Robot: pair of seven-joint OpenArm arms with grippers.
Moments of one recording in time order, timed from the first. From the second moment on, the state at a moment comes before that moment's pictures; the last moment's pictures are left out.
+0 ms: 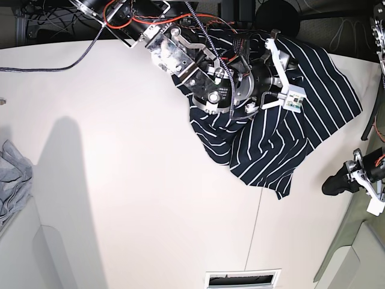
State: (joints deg) left arm -16.8 -35.1 -12.5 57.4 -64.3 -37.6 58.0; right arm 8.6 -8.6 -47.6 77.8 17.4 31.7 -48.7
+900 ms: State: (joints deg) left arm -16.5 -20.0 6.0 57.5 -37.3 -37.8 45.3; right arm 5.7 -5.3 -3.2 80.3 16.9 25.8 -47.3
